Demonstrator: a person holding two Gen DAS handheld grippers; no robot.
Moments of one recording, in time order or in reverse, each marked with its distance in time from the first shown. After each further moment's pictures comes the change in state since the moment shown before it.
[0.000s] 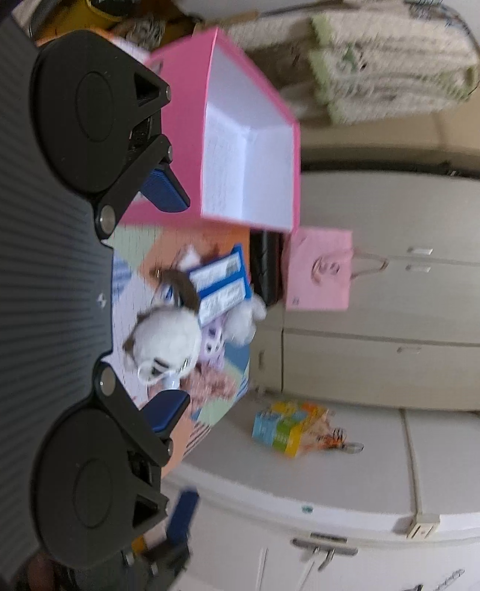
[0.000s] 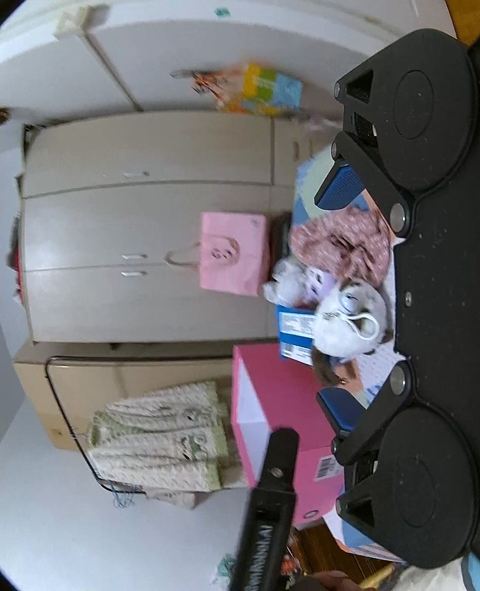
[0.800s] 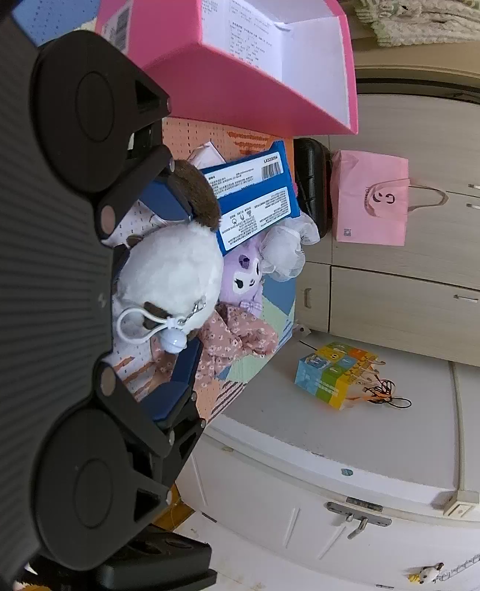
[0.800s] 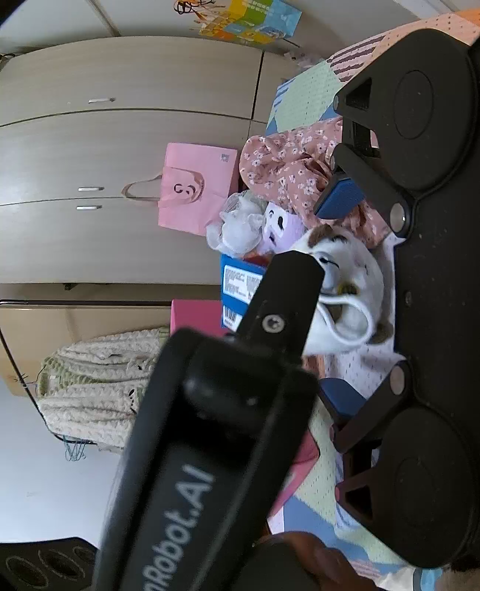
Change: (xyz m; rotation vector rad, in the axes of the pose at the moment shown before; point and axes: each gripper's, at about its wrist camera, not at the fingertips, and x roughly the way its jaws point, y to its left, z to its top) left arm 0.110 -0.017 -0.007 -0.005 0.155 -0.212; right arm 0.104 -0.005 -0.034 -0.099 0.102 0.185
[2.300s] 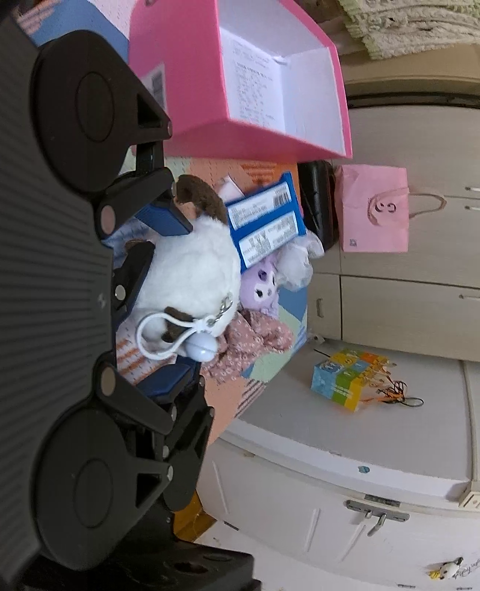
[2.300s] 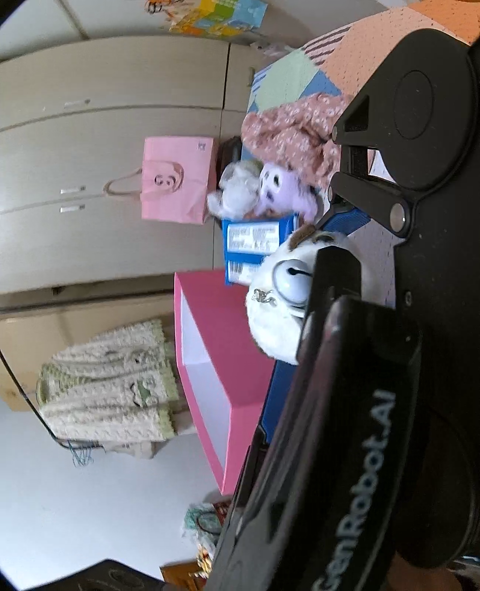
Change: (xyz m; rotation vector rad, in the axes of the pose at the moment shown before) left arm -0.065 -0.010 -0.005 0.042 0.052 0.061; right arm -0.033 0.041 0.034 0.099 0.069 0.048
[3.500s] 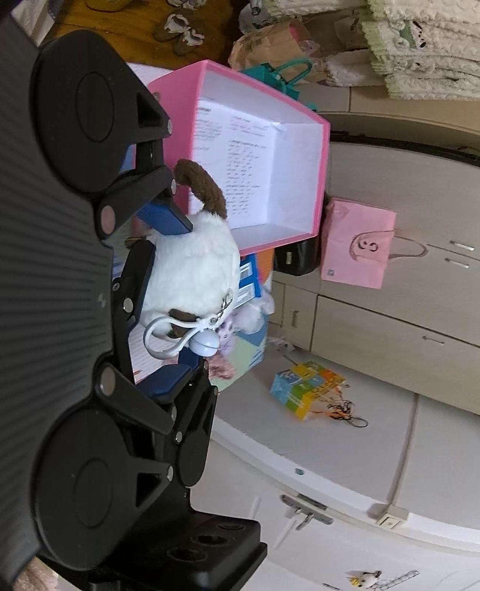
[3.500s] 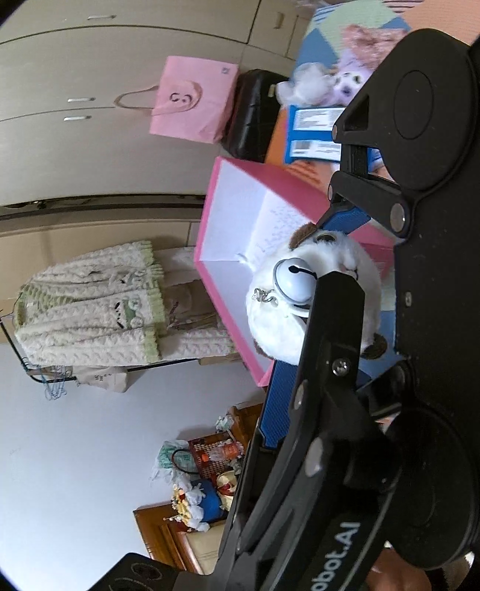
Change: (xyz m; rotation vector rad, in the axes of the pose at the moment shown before) left arm -0.109 0.102 0.041 -0.165 -0.045 -0.061; right arm 0.004 0.105 0.098 -0.091 0.109 0.164
